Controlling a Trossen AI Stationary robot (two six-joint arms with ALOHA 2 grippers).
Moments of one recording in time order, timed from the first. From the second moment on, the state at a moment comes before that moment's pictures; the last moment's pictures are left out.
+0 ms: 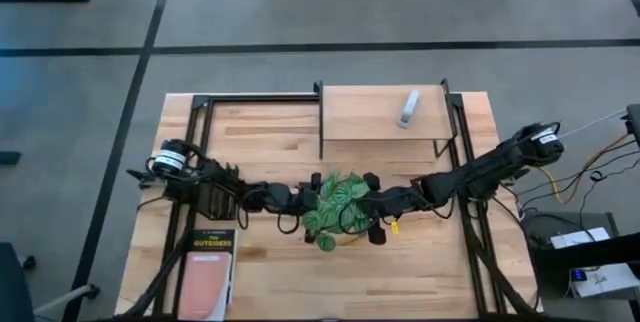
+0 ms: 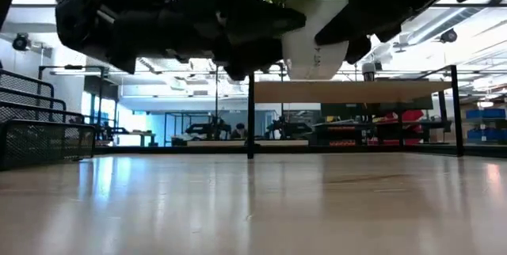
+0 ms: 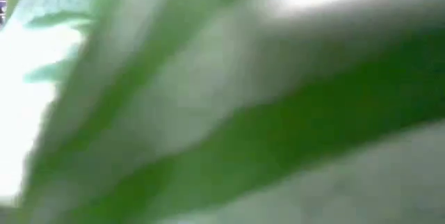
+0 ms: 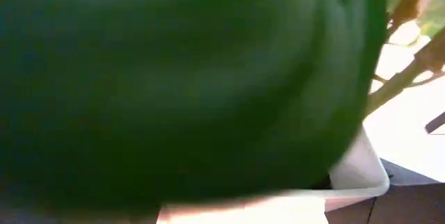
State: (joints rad) left arm -0.21 1.88 0.75 1.12 -0.11 -0.06; right arm 0.29 1.42 0.72 0.17 0.18 0.18
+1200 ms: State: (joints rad) left arm -0.23 1.88 0.83 0.94 -0.16 -0.06; right arm 0.29 1.41 0.72 0.08 0.18 0.25
